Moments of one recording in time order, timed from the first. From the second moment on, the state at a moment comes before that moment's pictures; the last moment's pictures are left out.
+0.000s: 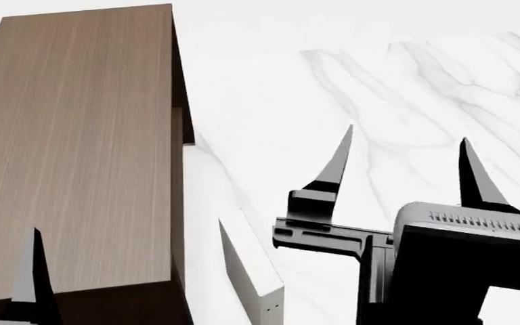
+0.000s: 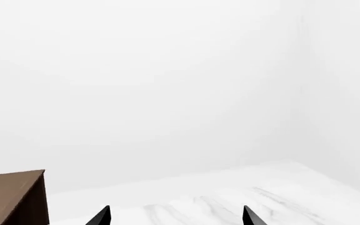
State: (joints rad) left arm 0.05 -0.30 0.17 0.86 -0.23 -0.38 -0.35; right arm 0.40 0.22 -0.15 -0.82 0.31 0.81 0.49
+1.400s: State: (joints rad) left arm 0.05 -0.34 0.17 0.86 -0.27 -0.30 -0.38; right arm 1.53 0.02 0.47 1.30 0.29 0.55 1.17
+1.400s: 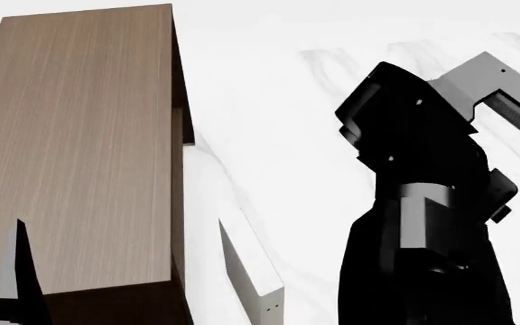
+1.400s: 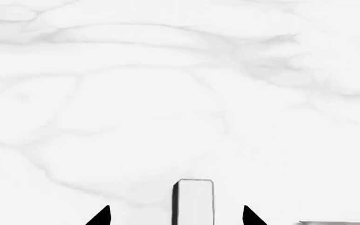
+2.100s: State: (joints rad) left arm 0.04 -0.36 0.18 0.90 -0.29 -0.33 -0.41; right arm 1.48 0.01 0.80 1.31 0.11 0.61 1.16
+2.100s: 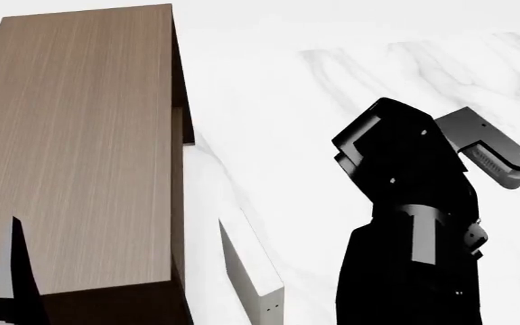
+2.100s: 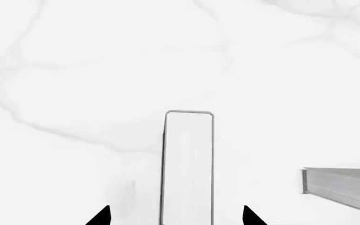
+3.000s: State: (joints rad) left arm 0.04 -0.38 0.20 0.90 -0.30 -0.32 -0.44; right arm 1.39 0.02 0.85 1.31 -0.02 0.59 1.01
